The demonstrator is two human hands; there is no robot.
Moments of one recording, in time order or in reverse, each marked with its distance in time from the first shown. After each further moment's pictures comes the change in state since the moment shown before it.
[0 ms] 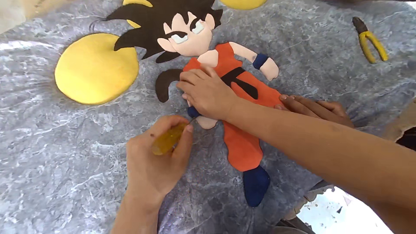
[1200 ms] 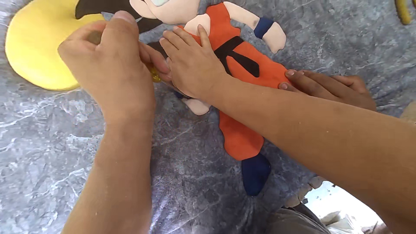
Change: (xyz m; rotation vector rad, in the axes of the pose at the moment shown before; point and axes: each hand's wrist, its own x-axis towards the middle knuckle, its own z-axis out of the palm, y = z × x) left_hand 0.106 -0.011 0.032 -0.597 0.271 -0.197; right_hand 0.021 -0.012 0.010 -0.013 -0.053 0.280
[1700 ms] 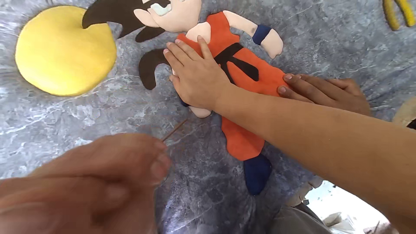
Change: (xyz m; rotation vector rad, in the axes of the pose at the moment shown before) left_hand -0.113 0.027 -0.075 -0.157 -0.135 0.338; right_hand -0.016 0.001 0.001 -0.092 -0.028 -0.084
